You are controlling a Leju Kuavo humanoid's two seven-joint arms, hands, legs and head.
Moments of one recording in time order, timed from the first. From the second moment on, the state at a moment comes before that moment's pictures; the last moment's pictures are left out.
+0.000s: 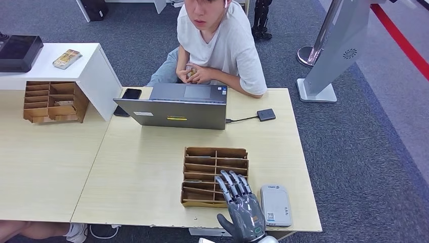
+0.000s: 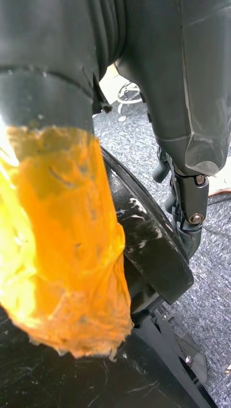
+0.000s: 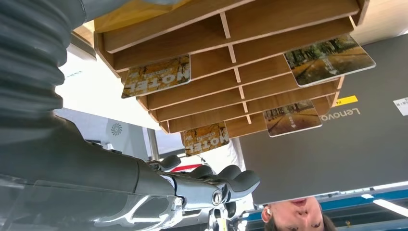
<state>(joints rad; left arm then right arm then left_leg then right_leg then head) -0.13 -0.03 -1.44 -0.10 0.84 -0.21 0.00 0.02 -0.04 0.69 -1.36 1.29 -0.52 0.02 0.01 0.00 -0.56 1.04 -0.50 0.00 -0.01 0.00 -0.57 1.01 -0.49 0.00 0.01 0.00</state>
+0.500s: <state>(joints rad) -0.13 -0.03 -1.45 -0.10 0.85 -0.21 0.00 0.02 -0.04 0.66 -1.33 1.31 -0.52 0.05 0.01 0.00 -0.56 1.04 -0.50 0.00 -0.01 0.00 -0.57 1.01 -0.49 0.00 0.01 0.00</state>
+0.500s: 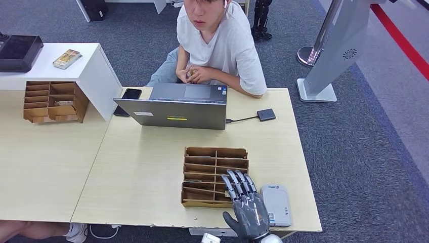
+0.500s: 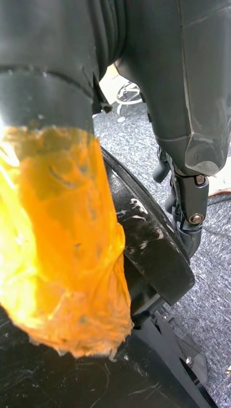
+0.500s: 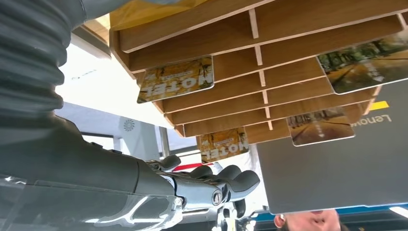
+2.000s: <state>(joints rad) -0.13 -0.03 -1.49 -0.10 0.88 -0.21 0.00 0.02 -0.04 0.56 -1.34 1.29 -0.52 0.03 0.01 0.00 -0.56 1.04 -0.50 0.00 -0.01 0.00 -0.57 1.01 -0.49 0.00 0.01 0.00</state>
